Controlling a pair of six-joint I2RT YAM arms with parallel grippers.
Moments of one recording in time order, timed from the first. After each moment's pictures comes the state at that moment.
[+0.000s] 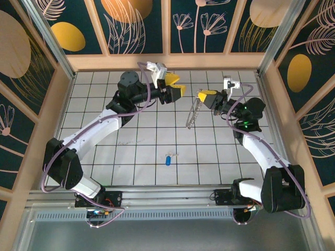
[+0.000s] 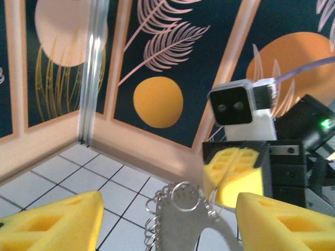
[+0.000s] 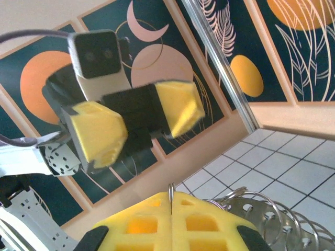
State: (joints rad) left arm -0.60 1.54 1.27 0.33 0.64 -0.32; right arm 0.14 1.21 0.71 0.92 -1.05 0.84
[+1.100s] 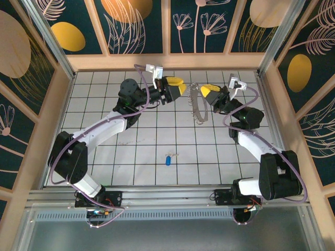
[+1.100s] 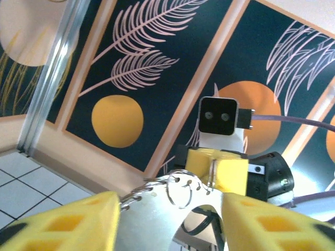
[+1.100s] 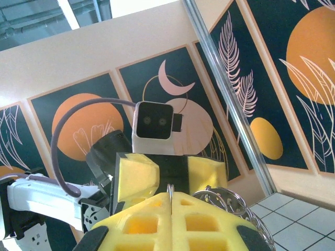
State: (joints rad) left arm -0.60 1.61 1.18 0.73 0.73 -0.69; right arm 0.17 1.33 0.67 1.44 -0.90 1.06
